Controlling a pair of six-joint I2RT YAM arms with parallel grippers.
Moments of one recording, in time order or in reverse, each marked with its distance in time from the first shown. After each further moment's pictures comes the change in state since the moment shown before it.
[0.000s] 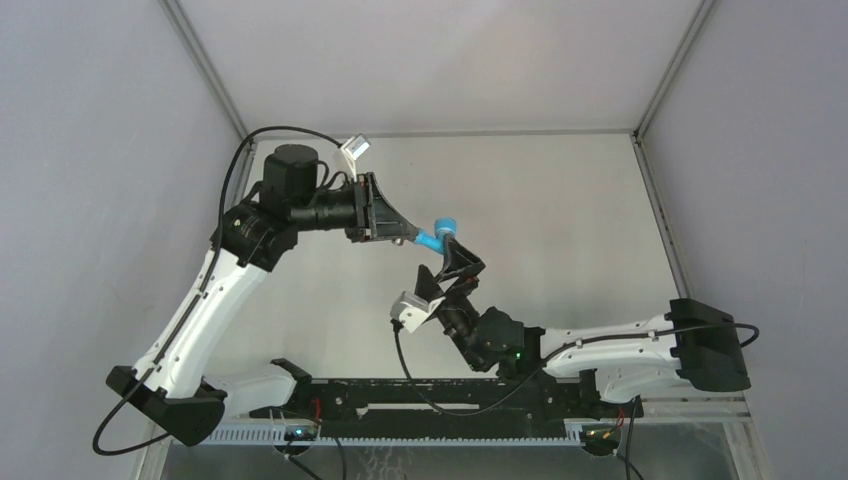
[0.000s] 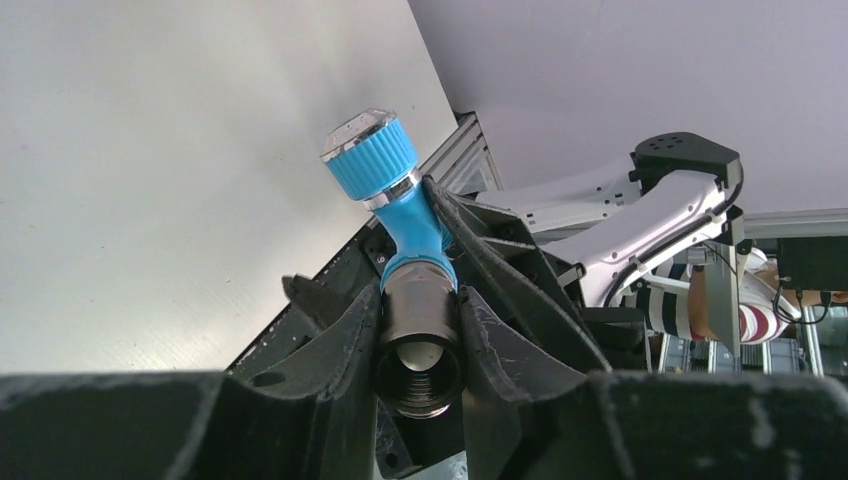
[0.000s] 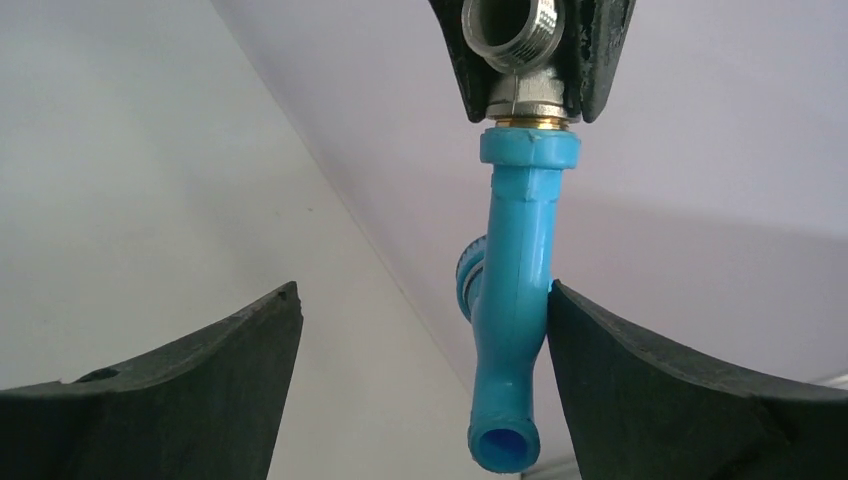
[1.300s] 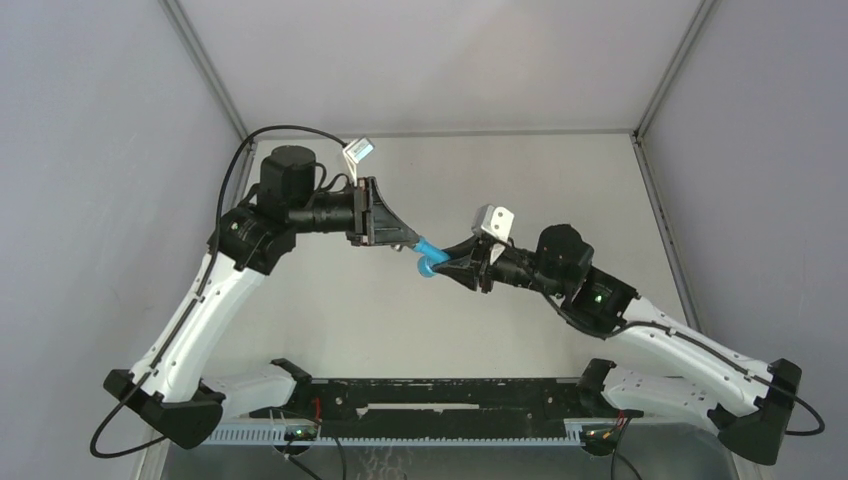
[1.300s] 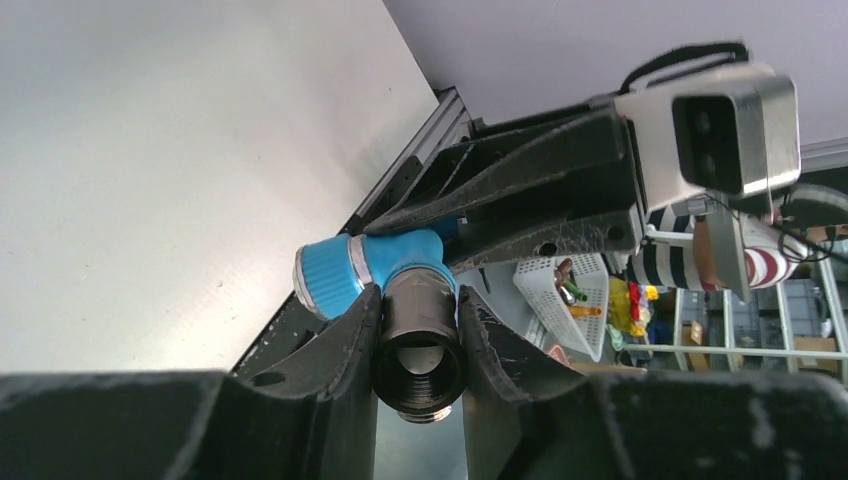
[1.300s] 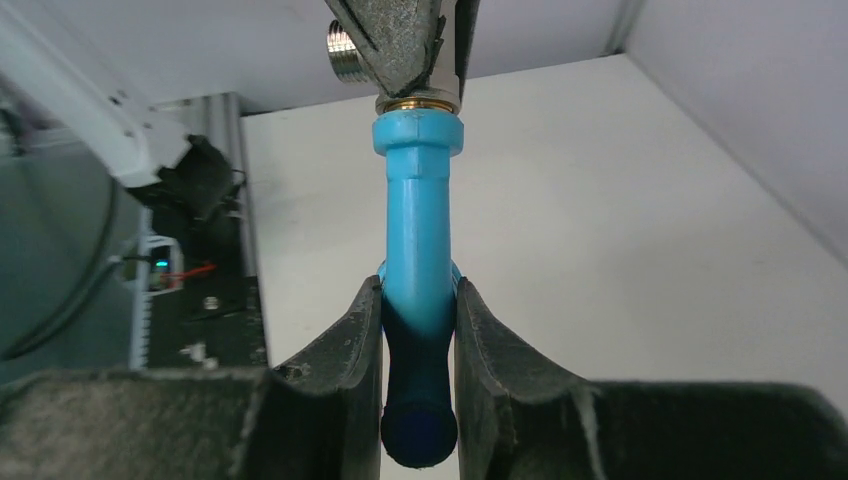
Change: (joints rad) left arm -0.008 -0.012 -0.006 0.014 0.074 0.058; right arm -0.517 -0.323 0.179 -0.740 -1.114 0.969
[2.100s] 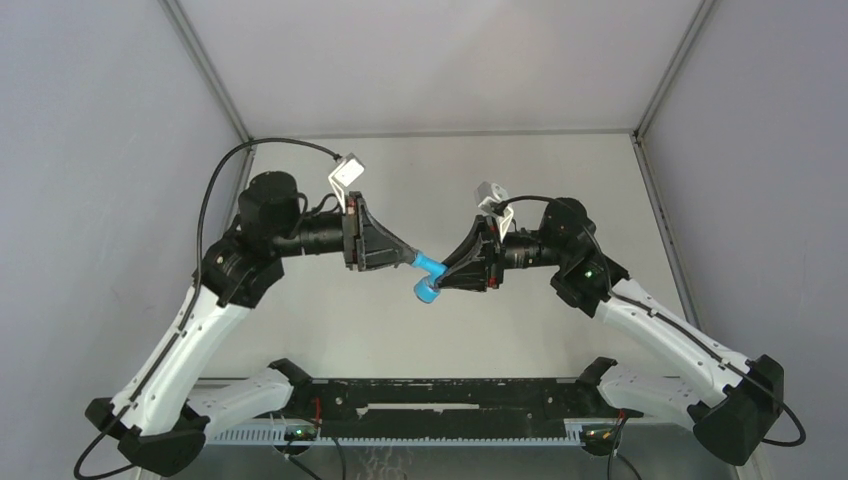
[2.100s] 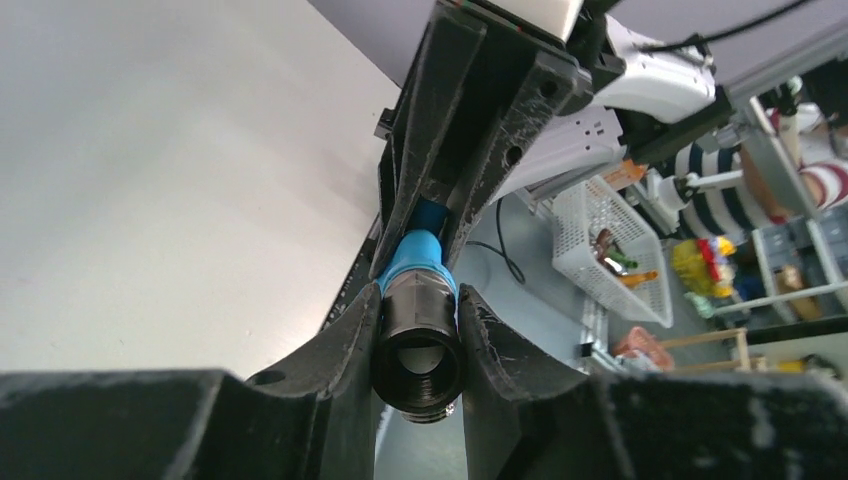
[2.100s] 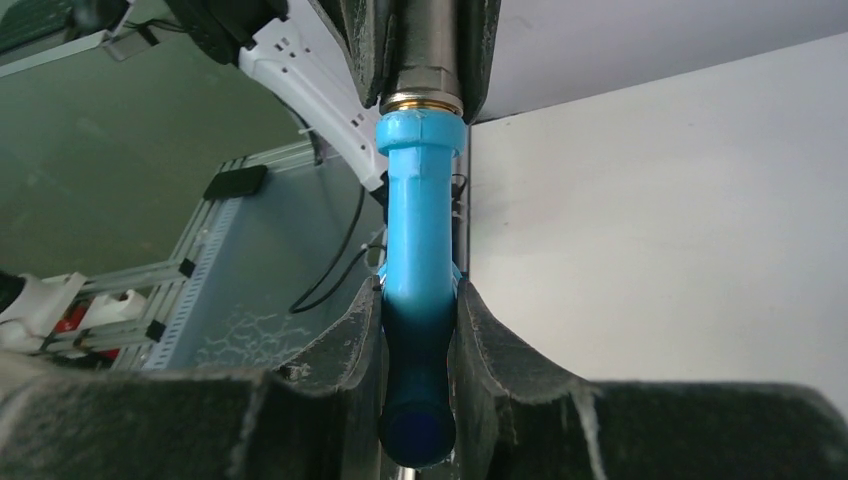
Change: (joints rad) left arm -0.047 -0.138 -0.103 0.133 0.015 0.115; right arm -0.248 0.122 0.032 0.158 -0.663 0.460
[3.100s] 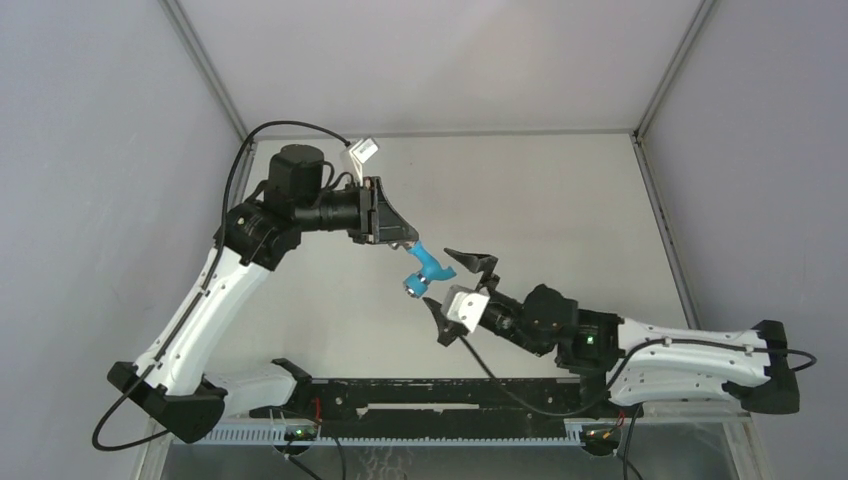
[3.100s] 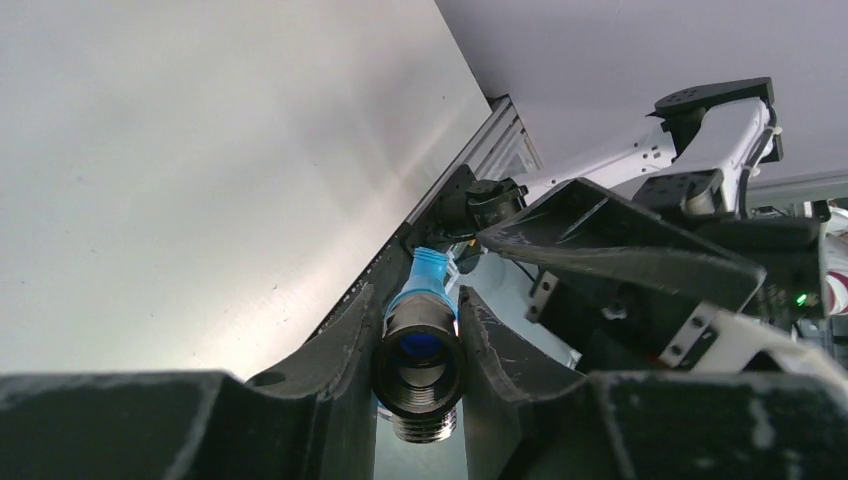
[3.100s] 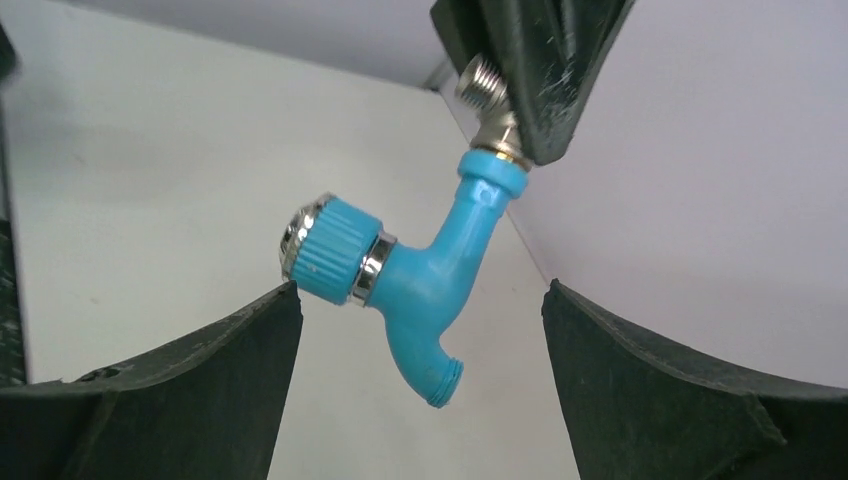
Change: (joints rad) left arm 0.028 0.159 0.117 -0.164 -0.119 -0.019; right arm 0.663 -0.185 -0.121 -0.056 1.222 -0.924
